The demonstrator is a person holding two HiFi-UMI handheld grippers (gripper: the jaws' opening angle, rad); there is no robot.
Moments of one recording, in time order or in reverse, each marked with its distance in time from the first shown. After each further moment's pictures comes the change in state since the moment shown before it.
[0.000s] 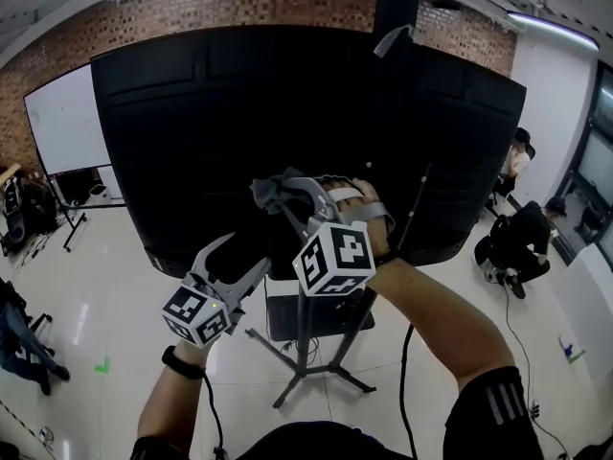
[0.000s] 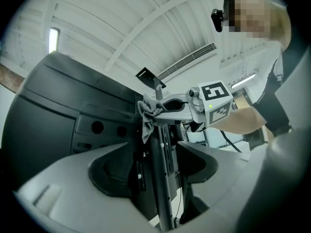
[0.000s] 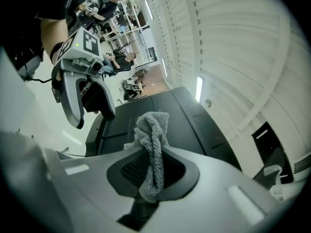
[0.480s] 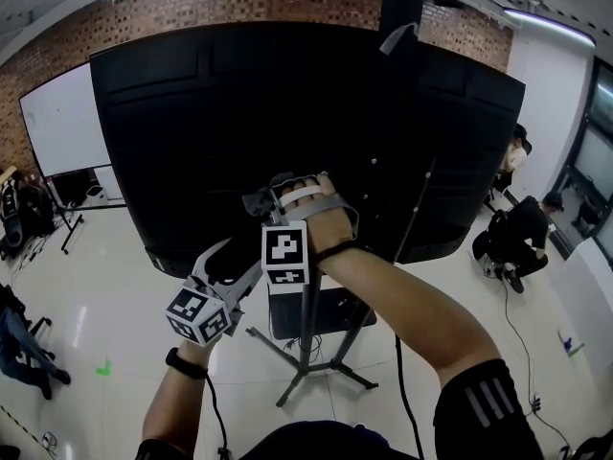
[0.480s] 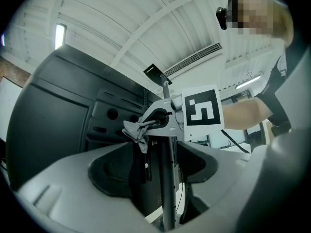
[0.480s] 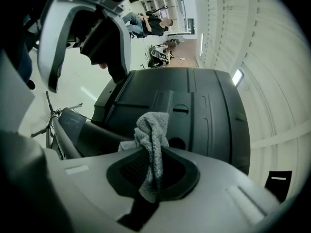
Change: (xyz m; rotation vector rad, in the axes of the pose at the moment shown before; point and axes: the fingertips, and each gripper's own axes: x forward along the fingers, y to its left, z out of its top) left arm -0.015 0.026 -0.028 -0.047 0.036 0.038; right arm 0.083 0.058 -0.026 -0.410 0.351 0.107
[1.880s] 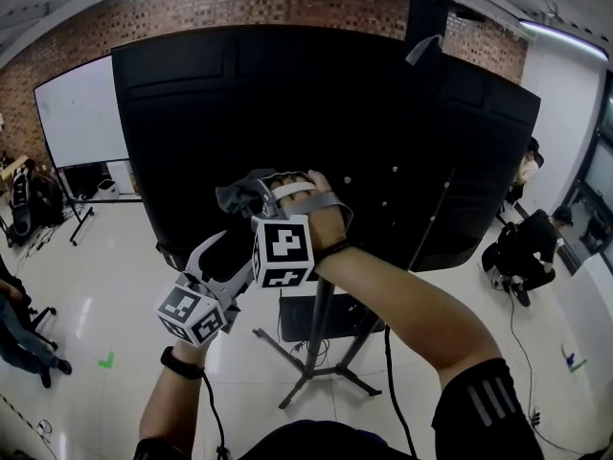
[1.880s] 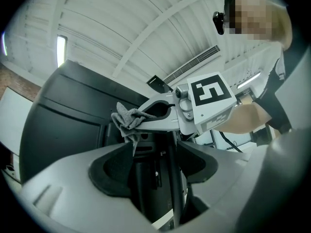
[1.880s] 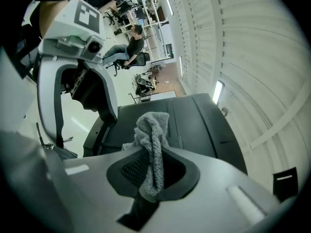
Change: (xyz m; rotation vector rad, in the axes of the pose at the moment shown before) left arm -0.028 0.021 0.038 0.045 -0.069 0.049; right arm -0.035 -0.057 0.080 0.213 -0.301 -0.047
